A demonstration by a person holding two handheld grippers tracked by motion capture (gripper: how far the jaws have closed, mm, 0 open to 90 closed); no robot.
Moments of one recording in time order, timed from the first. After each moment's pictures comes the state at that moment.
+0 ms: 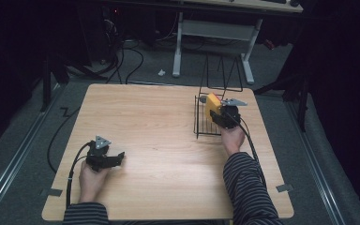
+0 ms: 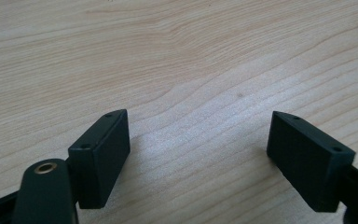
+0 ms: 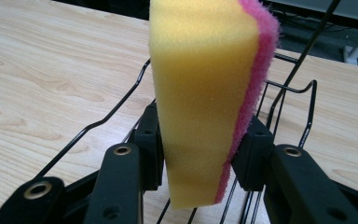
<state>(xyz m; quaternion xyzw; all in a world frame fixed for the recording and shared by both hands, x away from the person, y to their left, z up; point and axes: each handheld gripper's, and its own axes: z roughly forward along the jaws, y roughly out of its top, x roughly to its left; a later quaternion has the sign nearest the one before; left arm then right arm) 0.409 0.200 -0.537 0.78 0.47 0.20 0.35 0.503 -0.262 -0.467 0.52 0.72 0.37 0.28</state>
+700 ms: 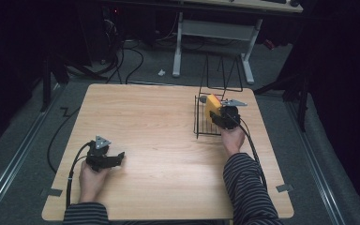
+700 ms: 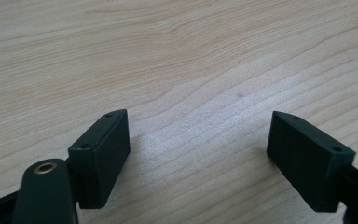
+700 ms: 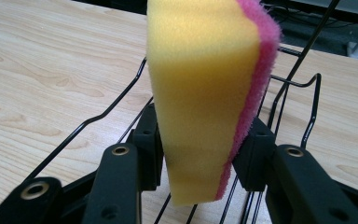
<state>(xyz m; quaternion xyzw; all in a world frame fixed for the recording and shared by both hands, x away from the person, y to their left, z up) 0.409 0.200 -0.537 0.78 0.47 0.20 0.35 0.503 -0.262 -0.470 0.52 0.72 0.37 0.27</state>
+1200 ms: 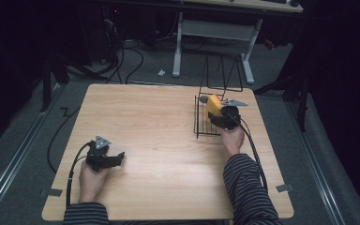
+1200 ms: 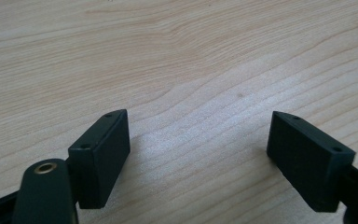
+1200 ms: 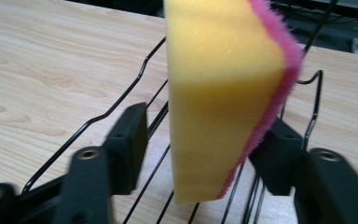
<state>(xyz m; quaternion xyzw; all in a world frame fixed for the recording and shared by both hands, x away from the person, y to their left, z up) 0.409 0.200 -0.537 0.78 0.47 0.20 0.35 0.502 -0.263 -0.470 0.53 0.72 0.37 0.26</state>
